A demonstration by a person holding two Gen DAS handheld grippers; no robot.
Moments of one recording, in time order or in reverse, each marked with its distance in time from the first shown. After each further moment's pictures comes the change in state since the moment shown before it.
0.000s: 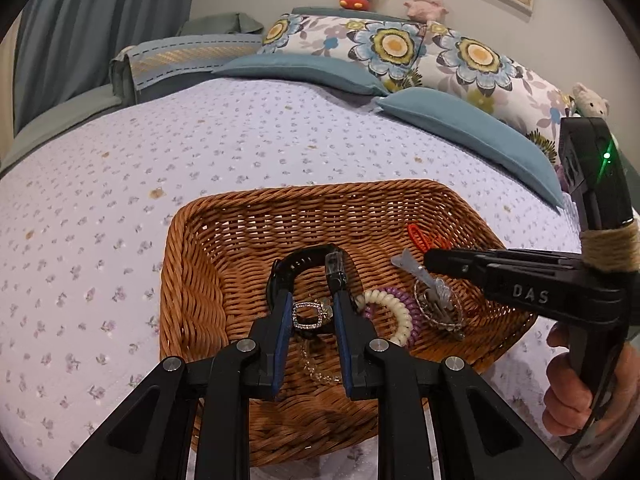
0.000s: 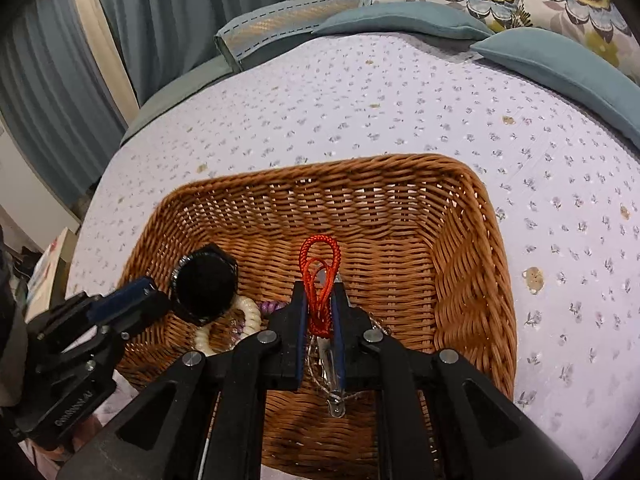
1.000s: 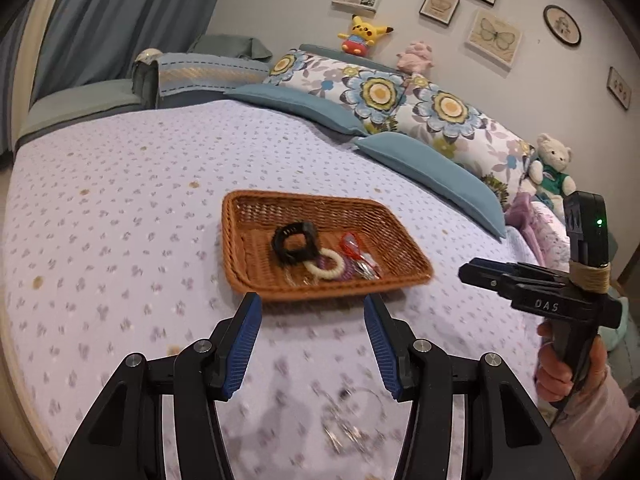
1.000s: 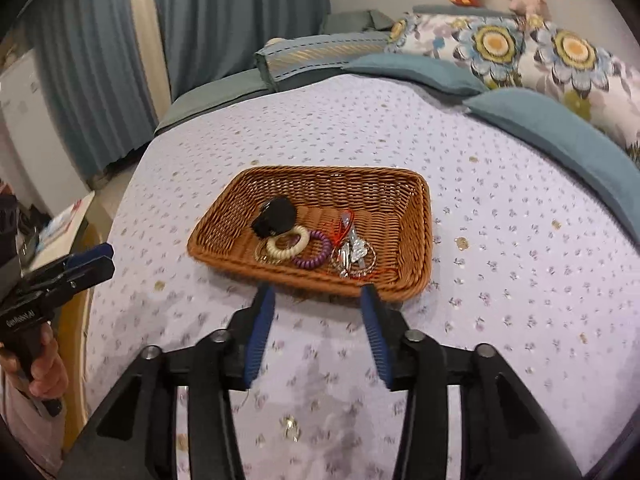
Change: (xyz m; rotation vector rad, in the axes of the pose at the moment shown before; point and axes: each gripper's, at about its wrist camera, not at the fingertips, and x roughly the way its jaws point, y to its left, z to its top) left arm -0.175 0.009 -0.065 -0.134 -0.102 -0.116; right arm -0.165 0.039 -0.081 -0.171 -0.106 -0.026
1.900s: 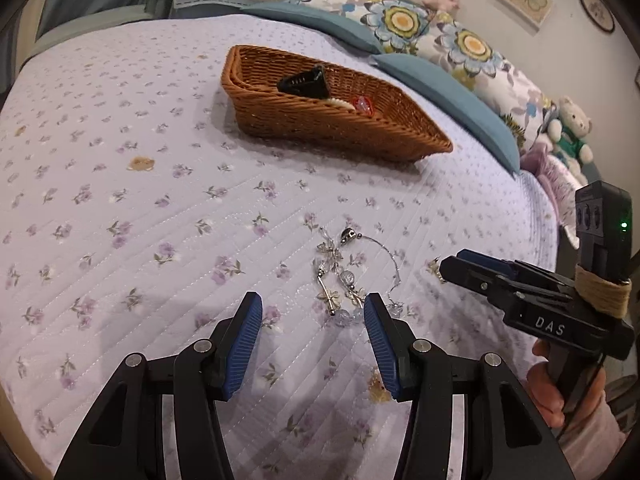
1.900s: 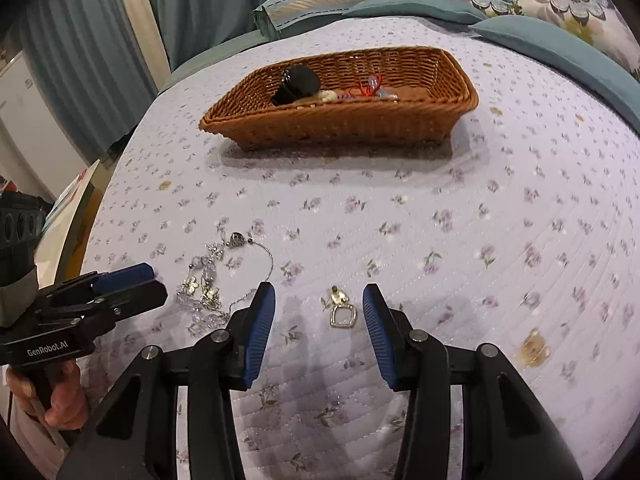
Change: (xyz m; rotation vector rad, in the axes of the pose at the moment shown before) left arm 0.048 -0.005 -0.118 -0.076 0.241 0.036; right arm 0.045 0.026 -0.124 0.098 0.128 0.062
